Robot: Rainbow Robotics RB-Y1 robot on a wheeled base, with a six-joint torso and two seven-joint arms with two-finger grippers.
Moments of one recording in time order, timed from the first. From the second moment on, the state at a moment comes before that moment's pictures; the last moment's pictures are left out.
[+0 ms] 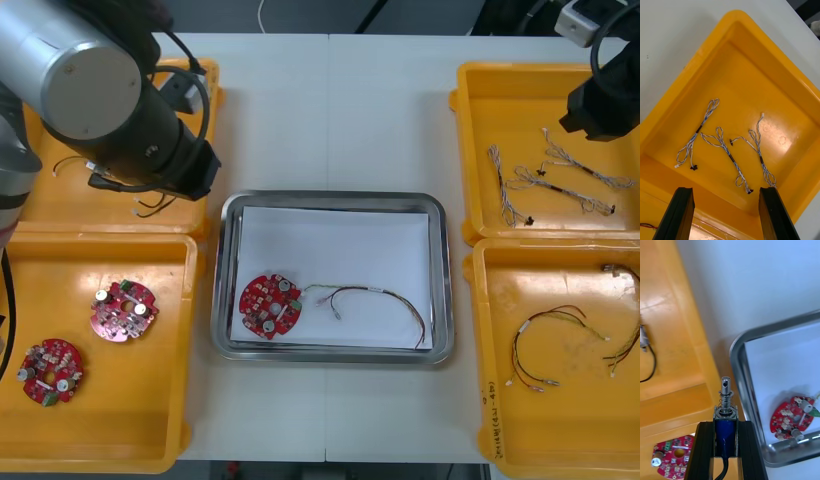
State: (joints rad) right arm -0.76 -0.62 -0.15 -1.88 -0.51 1.92 1.99; left arm -0.76 0.59 -0.25 -1.93 0.70 1.91 -1.14
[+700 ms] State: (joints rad) right arm -0.87 -0.66 -0.21 -1.49 -0.46 1.92 2.07; left arm -0.82 0.51 -0.51 -1.75 0.72 1.75 -1.03
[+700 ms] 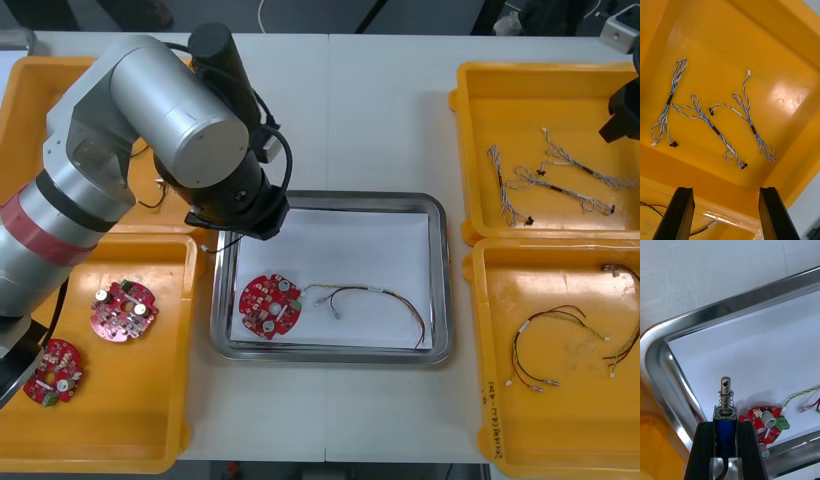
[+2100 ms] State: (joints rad) right arm -1.13 -0.71 -0.21 -0.74 -0.36 1.57 2.57; left arm -0.84 0.50 -0.64 -1.53 0.69 1.57 -1.03
